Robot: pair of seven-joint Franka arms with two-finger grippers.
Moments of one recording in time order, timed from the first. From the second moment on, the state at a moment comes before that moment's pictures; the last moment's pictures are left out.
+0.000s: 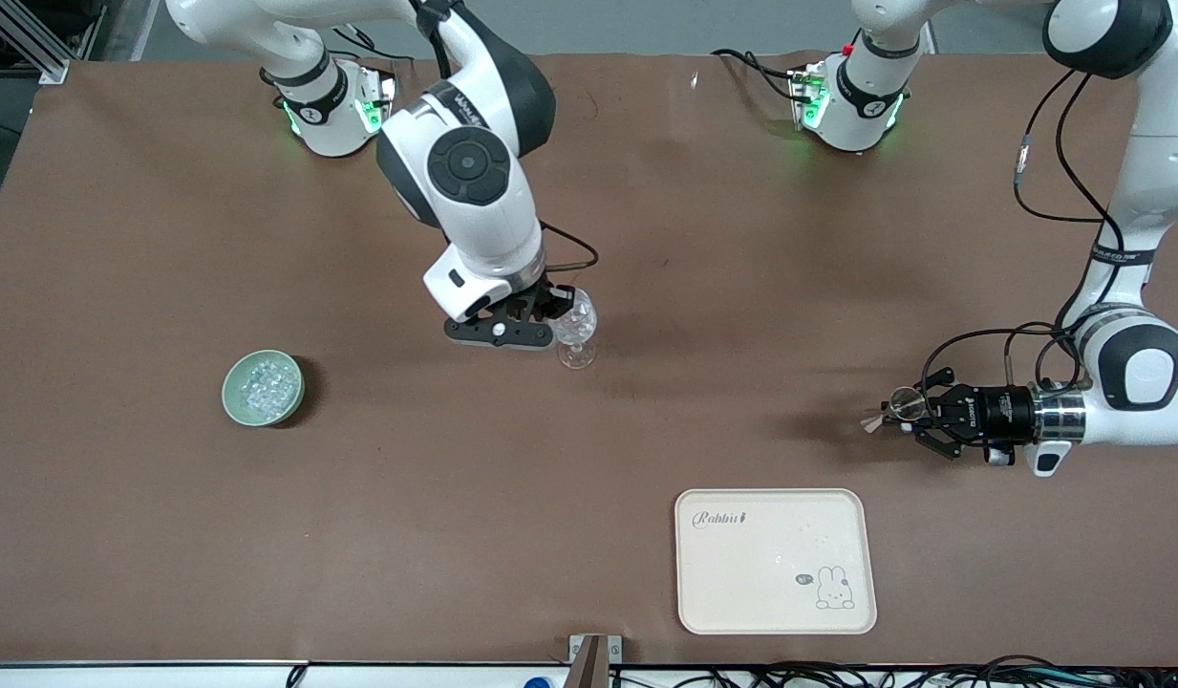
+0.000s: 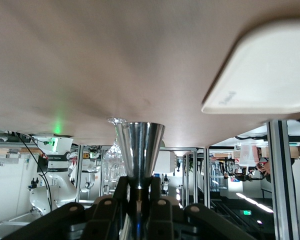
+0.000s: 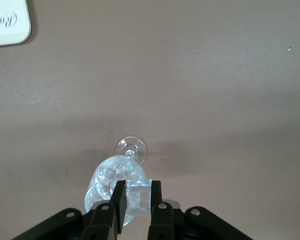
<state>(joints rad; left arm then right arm) 0.51 0.86 -0.35 -1.50 -0.88 1.69 -0.86 0.69 0.49 0.00 -1.37 0.04 1.87 0.77</state>
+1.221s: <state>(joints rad) 0.53 0.95 -0.35 -1.51 -0.87 1.69 -0.78 0.77 0.55 -0.01 -1.38 0.02 1.91 0.78</state>
